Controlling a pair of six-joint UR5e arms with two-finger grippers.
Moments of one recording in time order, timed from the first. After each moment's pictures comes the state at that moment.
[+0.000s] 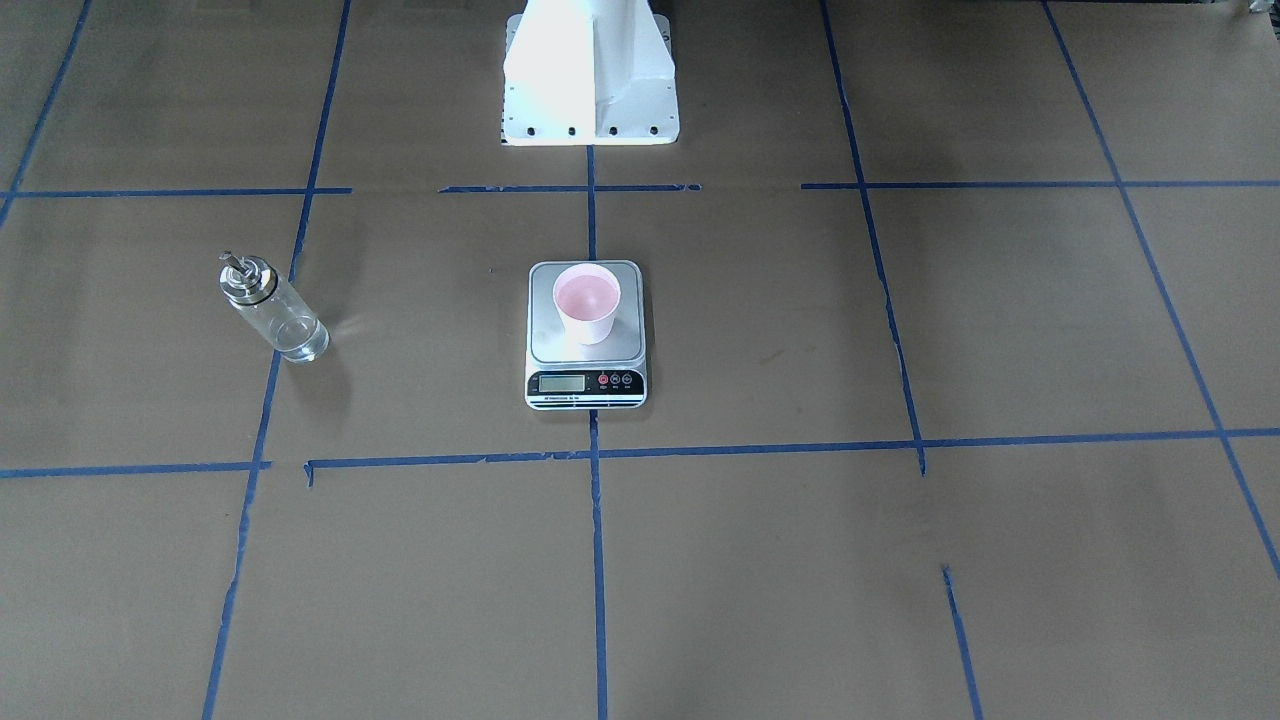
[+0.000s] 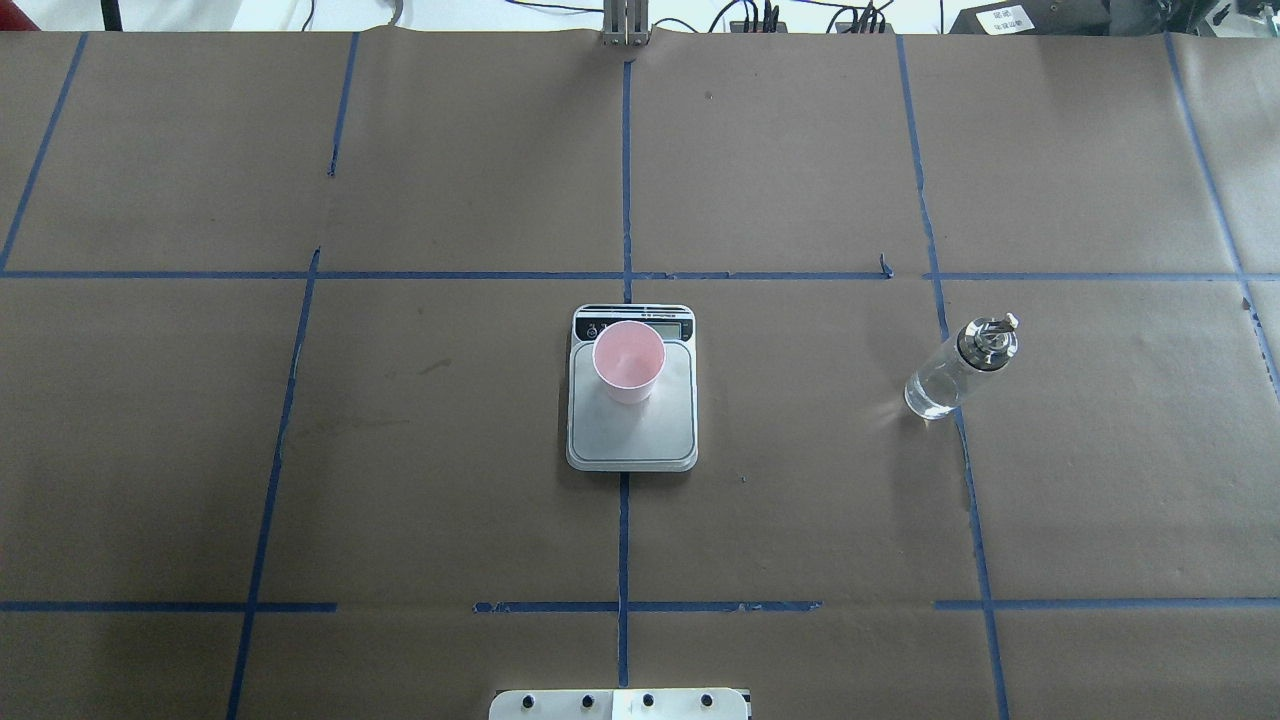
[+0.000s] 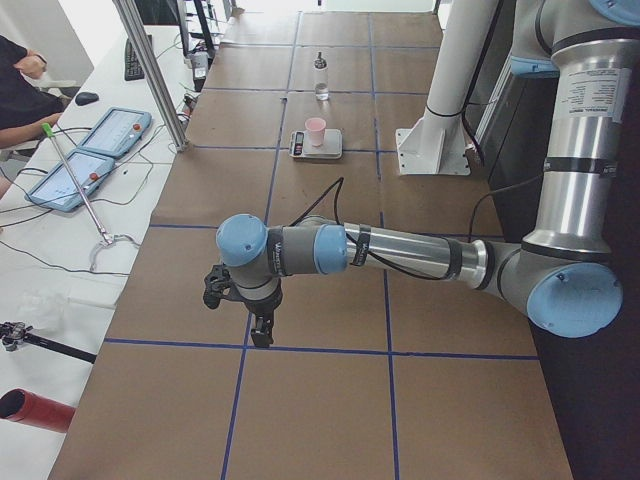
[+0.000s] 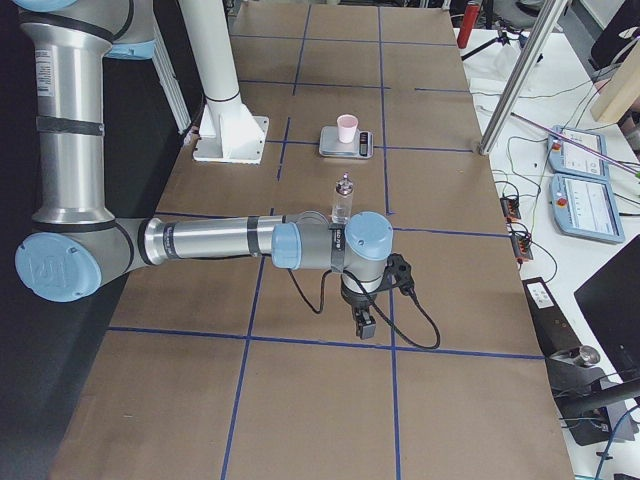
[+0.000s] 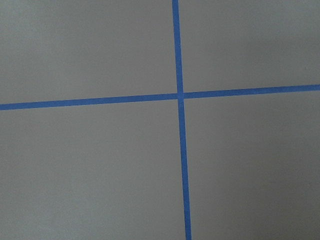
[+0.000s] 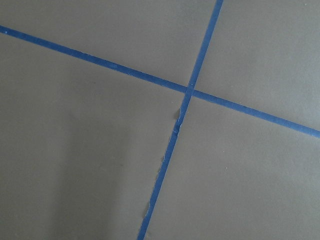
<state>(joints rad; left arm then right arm) -1.60 -1.62 -1.66 -1.36 -2.35 0.13 1.56 -1.62 1.72 -1.65 2.31 -0.29</state>
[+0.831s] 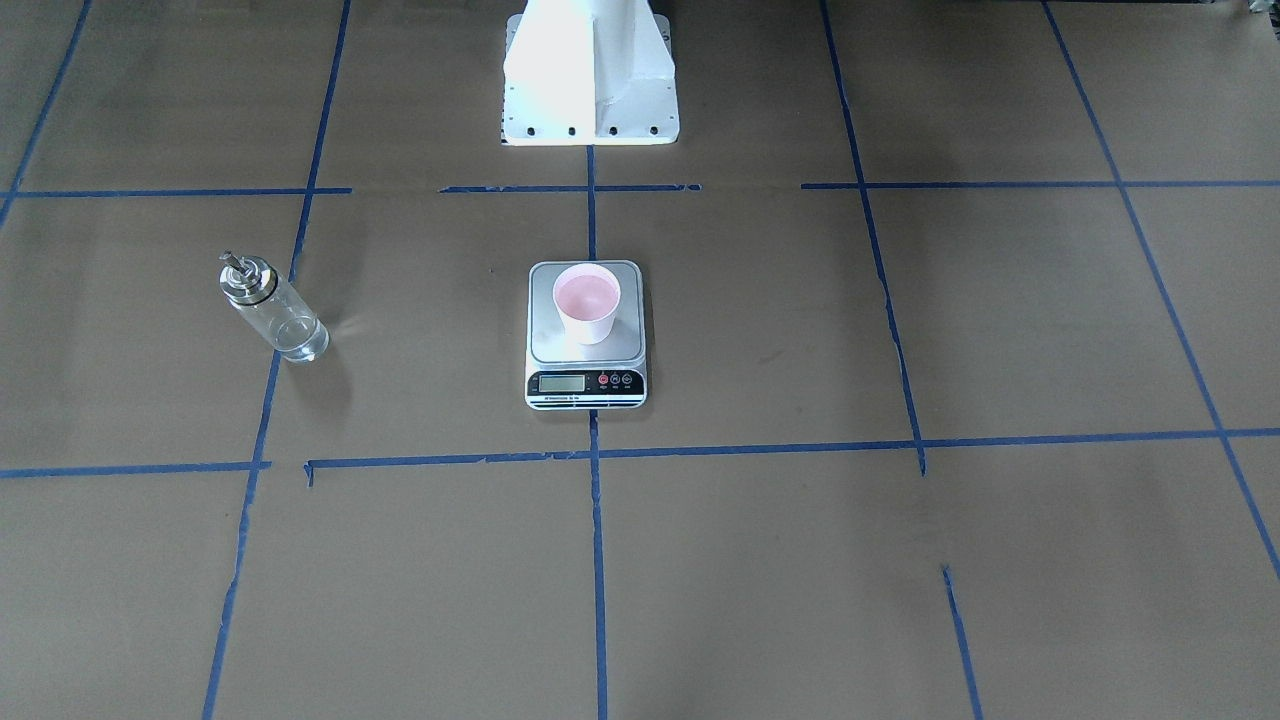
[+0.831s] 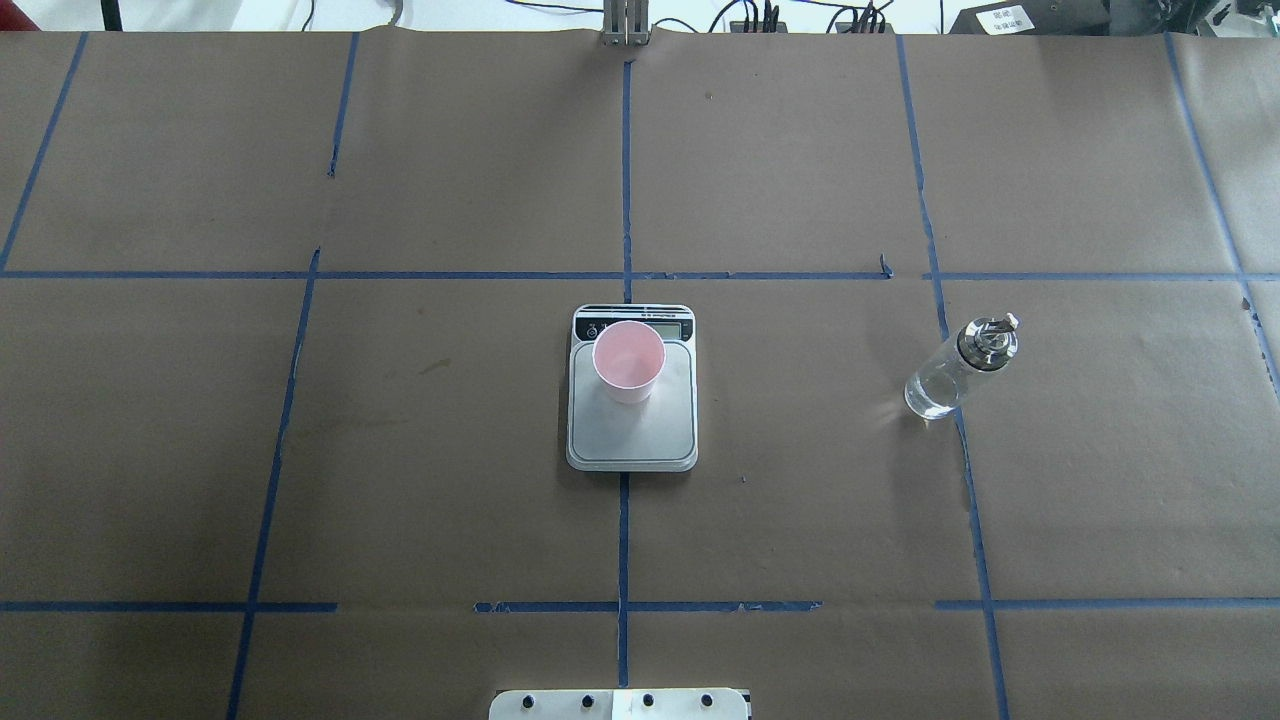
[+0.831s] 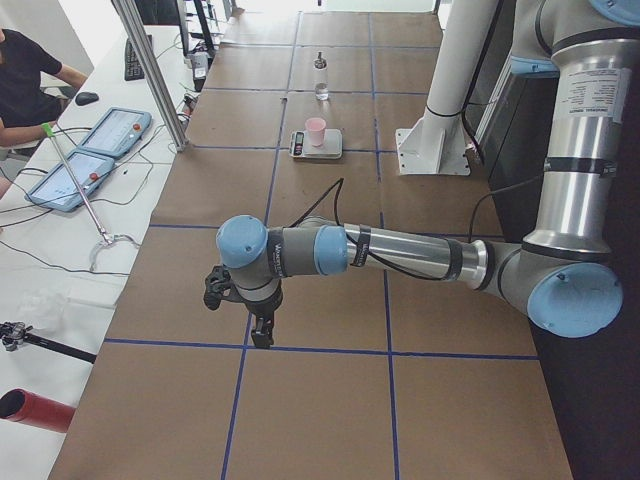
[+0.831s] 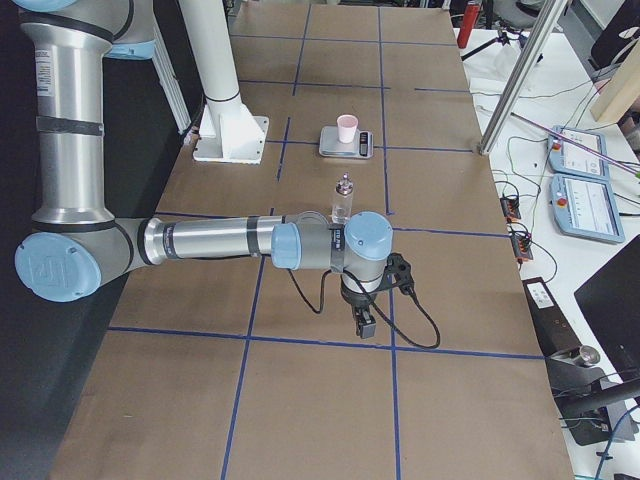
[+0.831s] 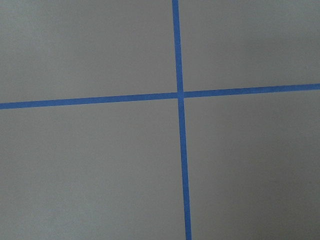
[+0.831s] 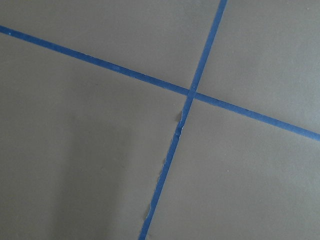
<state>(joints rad) -1.60 -1.62 -1.66 -1.37 -2.35 0.14 1.56 -1.62 1.73 -1.65 2.32 -0.29</state>
